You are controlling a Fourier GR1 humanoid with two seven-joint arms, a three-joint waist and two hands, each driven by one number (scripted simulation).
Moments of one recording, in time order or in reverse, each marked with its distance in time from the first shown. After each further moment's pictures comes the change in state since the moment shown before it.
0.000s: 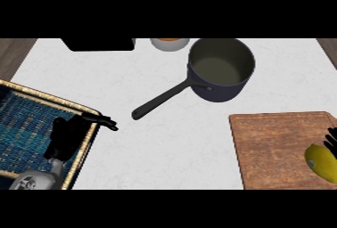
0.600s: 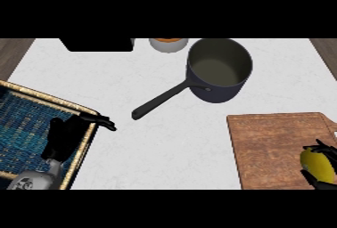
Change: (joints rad) left arm 0.009 -0.005 0.022 -0.021 -0.009 -0.021 0.014; right arm -0.058 0.054 0.023 0.156 0.152 -0.023 -0.262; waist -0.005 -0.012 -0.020
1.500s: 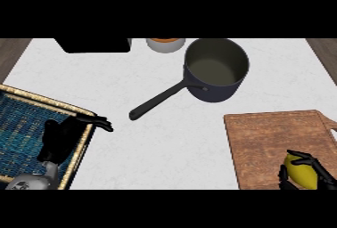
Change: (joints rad) left arm 0.025 -0.013 0.032 -0.028 -0.017 -0.005 0.005; right arm 0.171 0.319 0.036 -0.296 0.168 -0.452 -0.173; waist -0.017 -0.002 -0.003
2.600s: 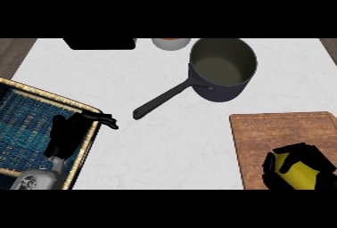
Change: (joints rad) left arm -0.037 -0.038 0.006 0.029 -0.025 -0.023 0.012; right arm 0.051 0.069 0.294 -0.680 0.723 -0.198 0.710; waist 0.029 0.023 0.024
